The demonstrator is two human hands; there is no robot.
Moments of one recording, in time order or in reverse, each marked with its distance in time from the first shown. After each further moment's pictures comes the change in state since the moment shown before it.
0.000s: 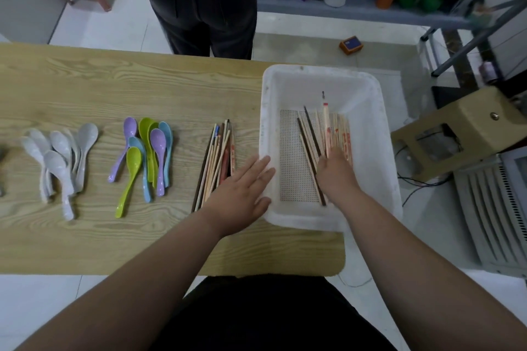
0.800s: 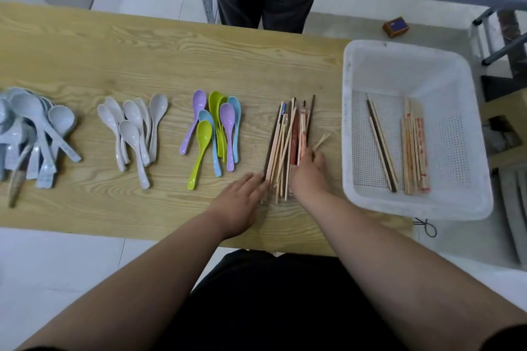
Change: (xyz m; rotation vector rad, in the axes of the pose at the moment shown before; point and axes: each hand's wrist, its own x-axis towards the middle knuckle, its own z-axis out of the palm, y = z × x) left_hand -0.138 -0.117 0.028 0.017 -0.377 -0.168; right_hand -0.060 -0.106 0.186 -0.150 -0.165 0.034
